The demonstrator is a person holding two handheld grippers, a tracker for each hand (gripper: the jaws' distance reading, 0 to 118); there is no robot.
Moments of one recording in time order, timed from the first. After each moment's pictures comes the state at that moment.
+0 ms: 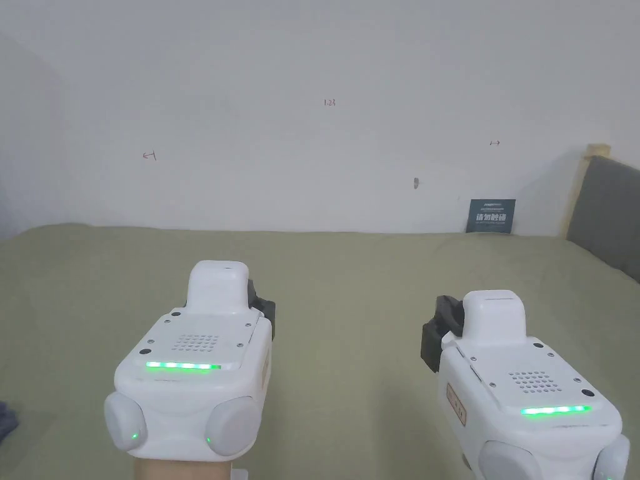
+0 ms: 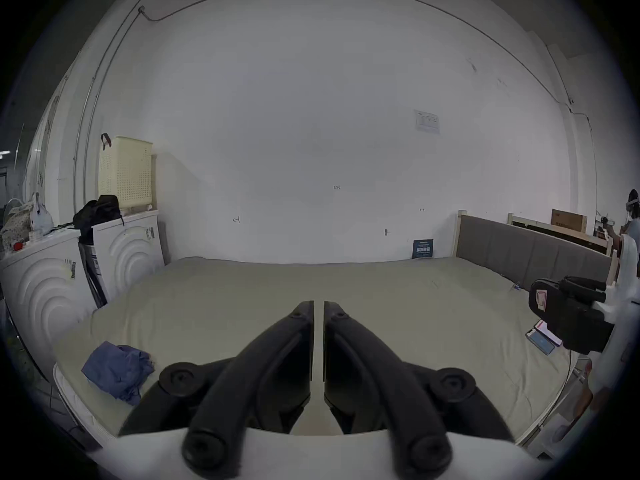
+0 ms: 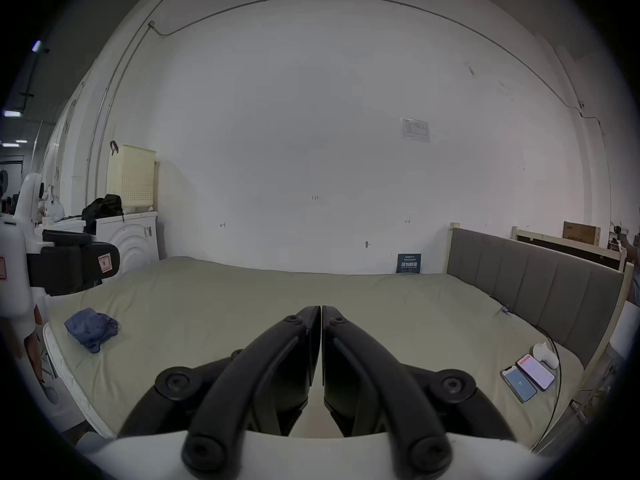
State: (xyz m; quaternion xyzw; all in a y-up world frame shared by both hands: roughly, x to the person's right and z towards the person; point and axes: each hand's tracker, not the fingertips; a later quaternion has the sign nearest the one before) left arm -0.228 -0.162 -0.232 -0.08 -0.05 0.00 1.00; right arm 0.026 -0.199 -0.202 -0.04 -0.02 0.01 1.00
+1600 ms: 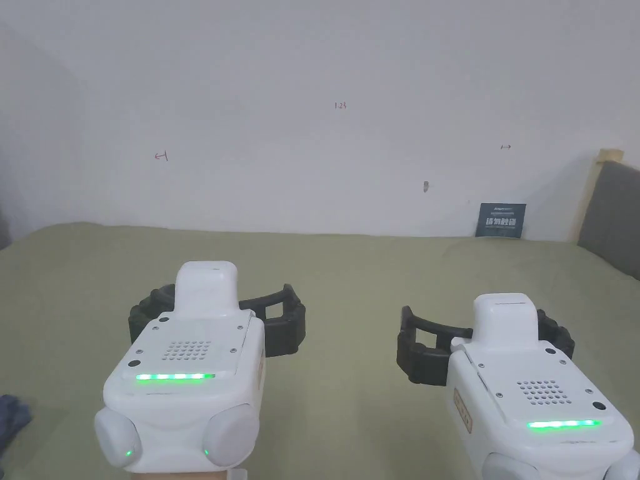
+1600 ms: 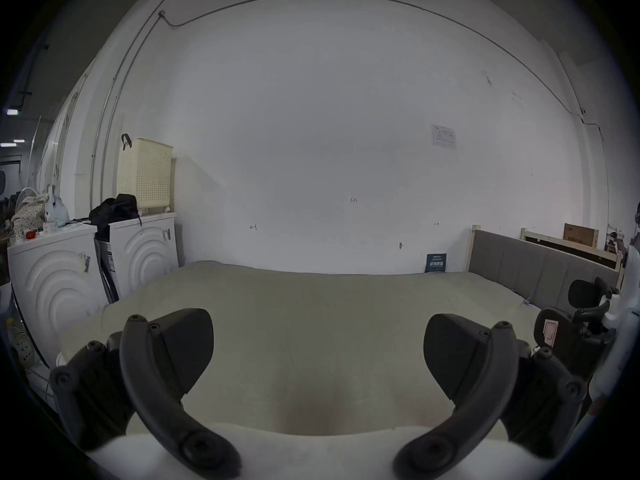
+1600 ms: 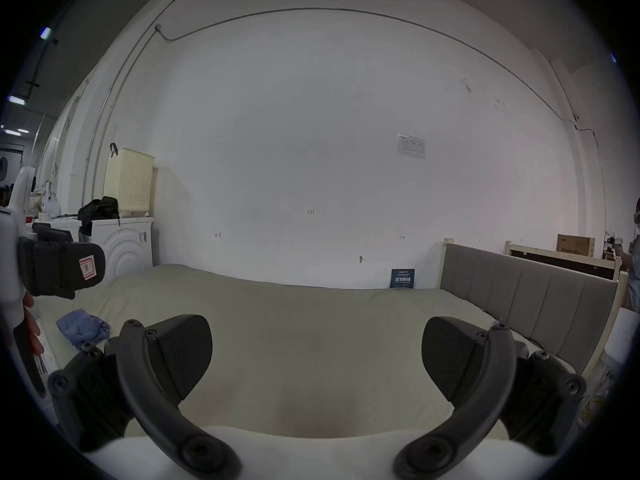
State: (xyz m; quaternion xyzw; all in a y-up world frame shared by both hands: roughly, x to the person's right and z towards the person) left arm -0.239 -0.159 -0.215 -0.06 -0.02 0.01 1.00; right arm 0.010 -0.183 -0.189 -0.01 -0.04 0.03 1.00
